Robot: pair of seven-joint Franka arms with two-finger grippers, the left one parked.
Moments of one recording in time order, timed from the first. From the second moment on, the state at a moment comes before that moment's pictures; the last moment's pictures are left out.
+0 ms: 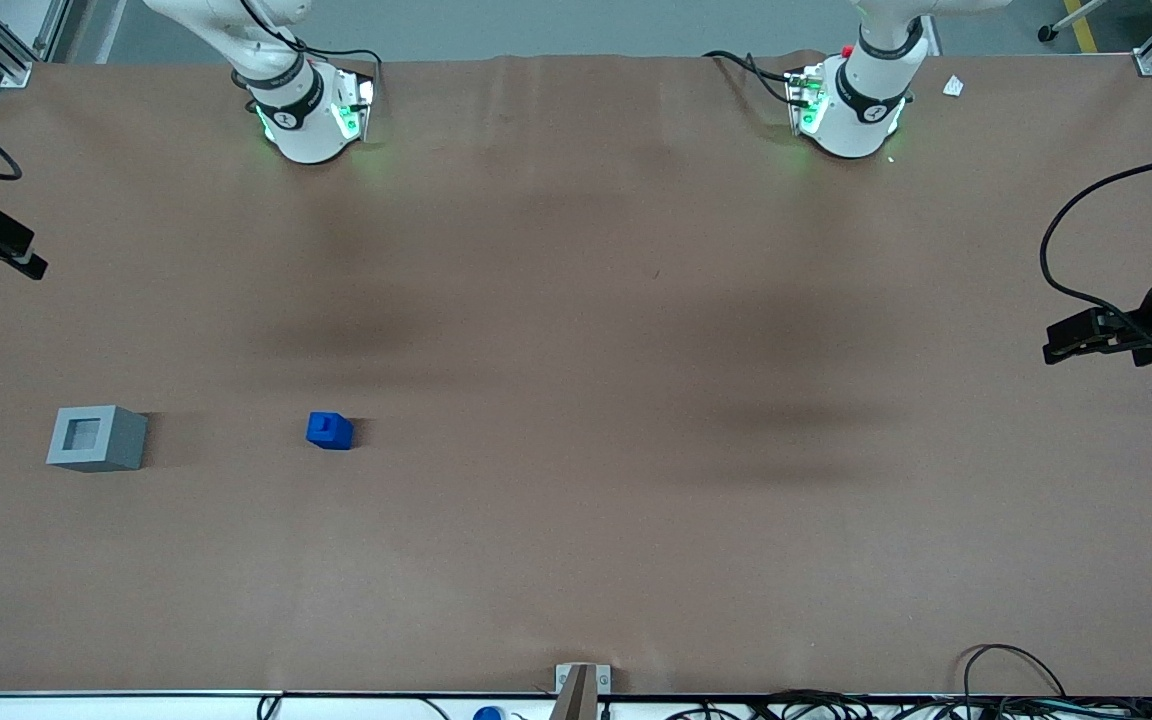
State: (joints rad) arm -0.11 -0.07 -0.01 -1.64 0.04 1.66 -0.07
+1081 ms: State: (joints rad) arm -0.10 -0.04 0.00 -1.66 0.06 1.68 -0.11
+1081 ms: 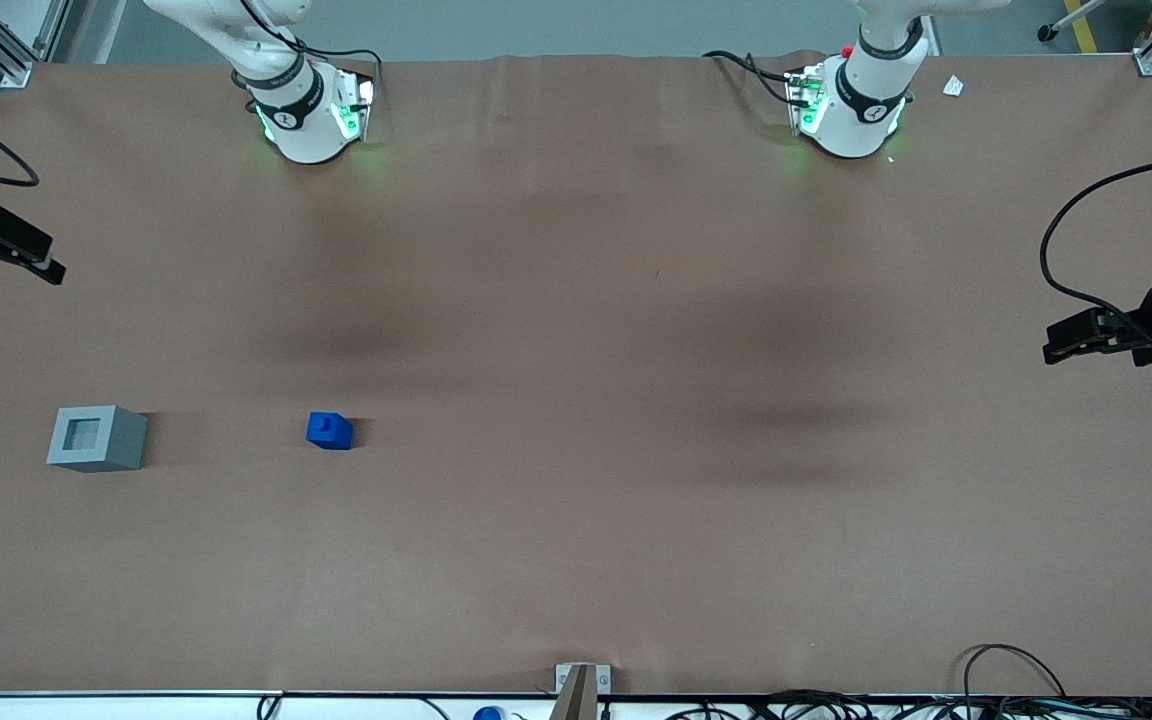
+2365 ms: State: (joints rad) arm 0.15 0.44 0.01 -1.72 0.06 2.17 0.17
